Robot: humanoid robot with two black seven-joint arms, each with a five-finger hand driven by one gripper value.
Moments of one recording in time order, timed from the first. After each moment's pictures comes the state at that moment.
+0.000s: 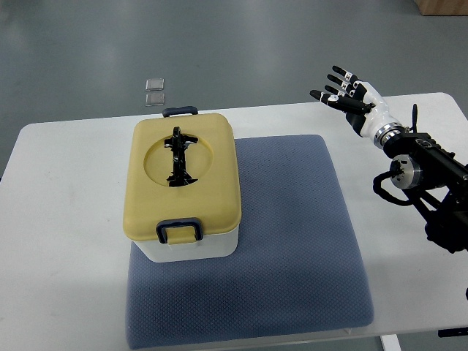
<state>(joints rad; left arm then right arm) -0.01 0.00 -0.09 -0.09 0.02 -0.23 -0.11 0.65 -0.25 0.96 0.90 -0.55 -0.03 0.11</state>
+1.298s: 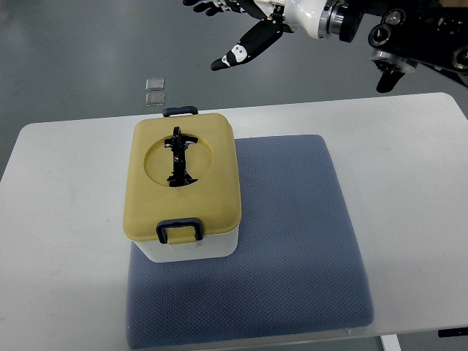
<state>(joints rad) -0.01 0.00 -0.09 -0.09 0.02 -0.23 -0.11 1.62 -0.40 -0.13 1.04 -0.55 0.19 0.42</state>
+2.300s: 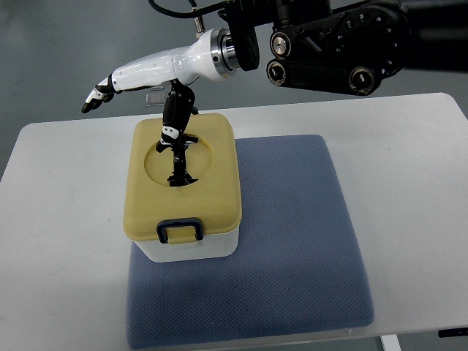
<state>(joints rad) -0.01 0.00 -0.09 -0.09 0.02 -0.23 -0.11 1.91 -0.08 -0.52 1.04 -0.74 0.08 0.55</state>
